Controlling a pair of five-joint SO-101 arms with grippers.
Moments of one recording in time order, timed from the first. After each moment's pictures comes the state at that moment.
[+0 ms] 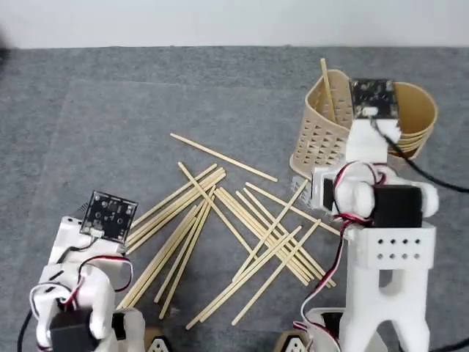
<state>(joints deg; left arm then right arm) -12.8 -88.7 62.7 73.3 -21.5 -3.3 -37.2 15.2 92.5 -2.4</state>
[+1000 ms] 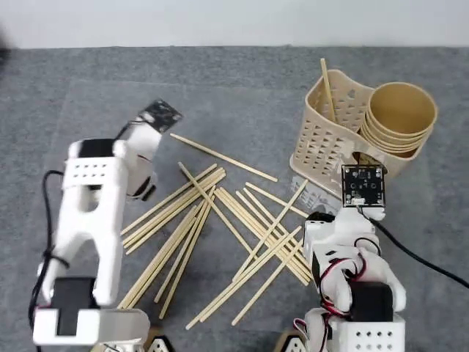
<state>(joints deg) -4.1 -2.7 20.6 74.5 -30.5 -3.4 -79.8 62.2 71.7 -2.4</state>
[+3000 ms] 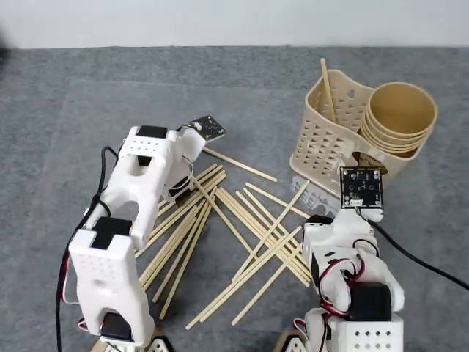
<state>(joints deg) 4.5 29.7 0.0 76.3 -30.8 -3.4 -80.5 64.1 71.7 -2.4</state>
